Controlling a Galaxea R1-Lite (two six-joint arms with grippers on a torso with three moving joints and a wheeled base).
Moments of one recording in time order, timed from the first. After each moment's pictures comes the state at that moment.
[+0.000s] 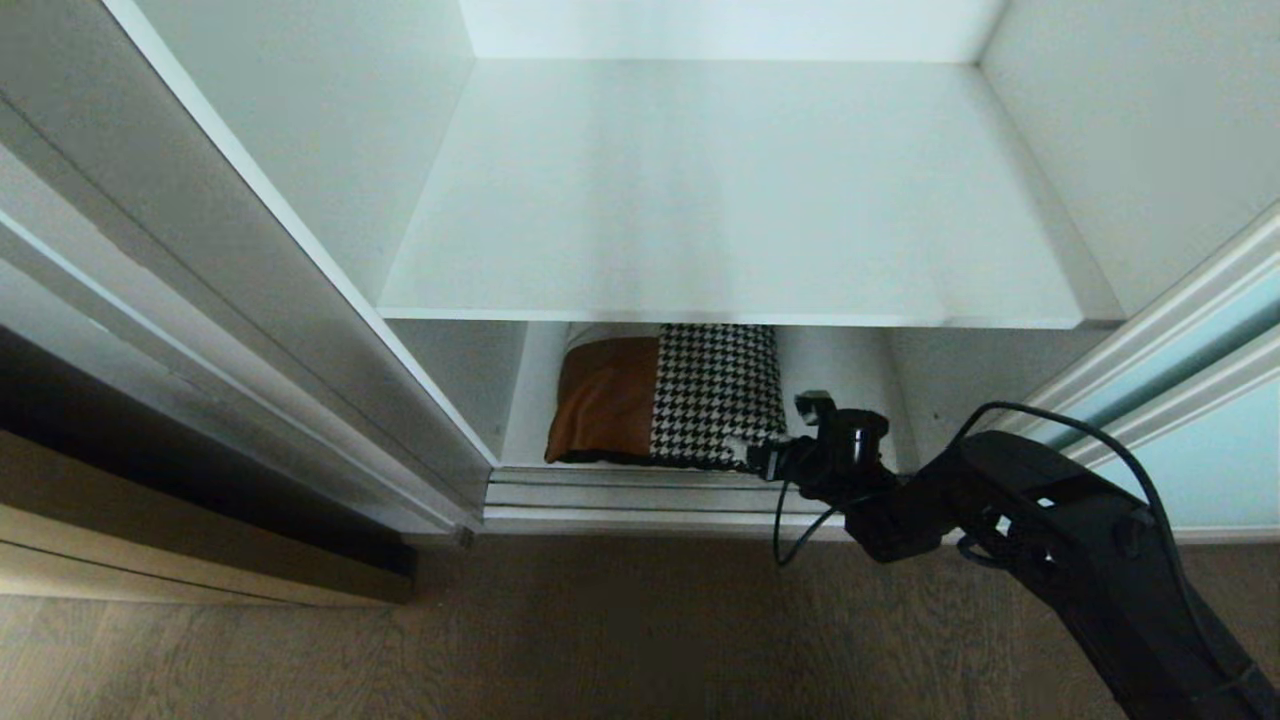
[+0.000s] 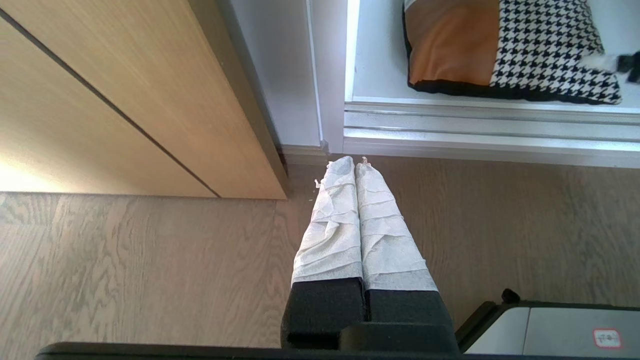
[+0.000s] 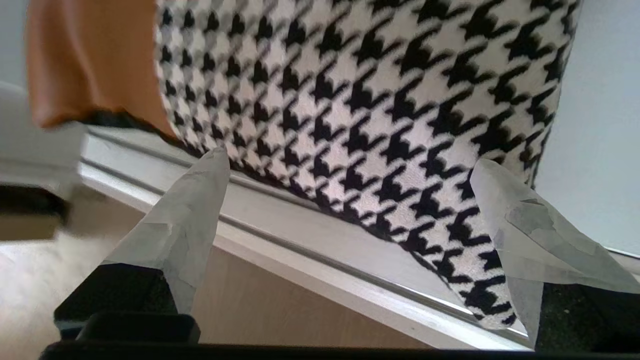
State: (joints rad) left arm 0.01 0.00 0.00 0.00 0.01 0.01; right arm 0.27 2.77 -1.68 -0.93 0.21 0.25
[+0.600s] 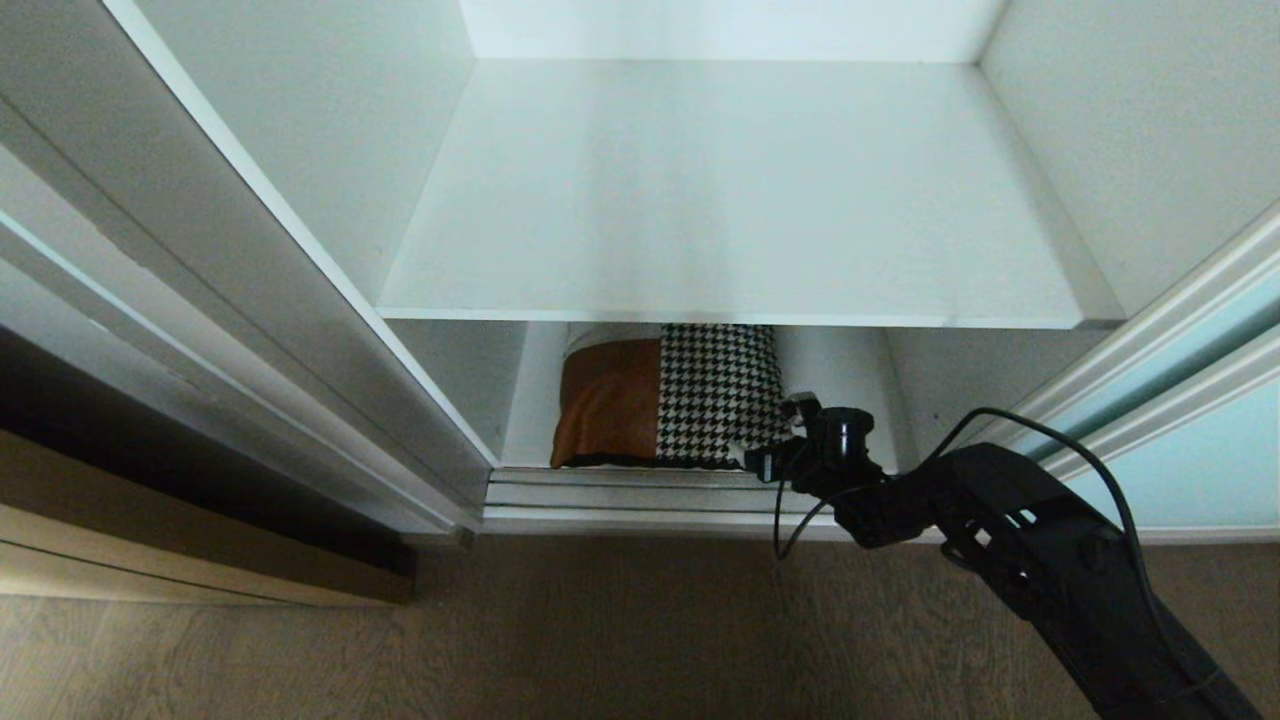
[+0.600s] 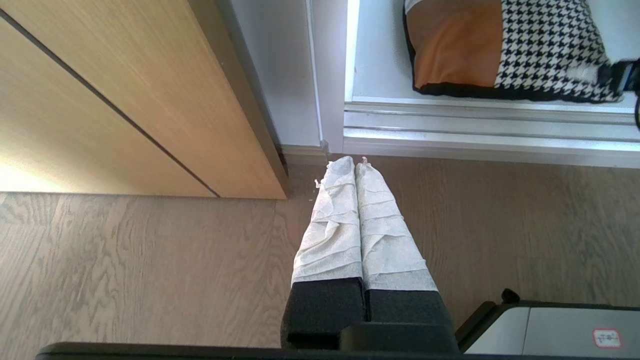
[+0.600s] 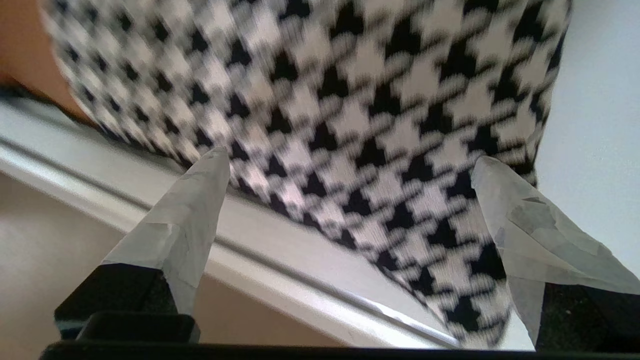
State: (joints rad) left arm 0.01 0.00 0.00 0.00 0.01 0.01; right arm 0.26 2.88 -1.92 -0.72 0.15 0.10
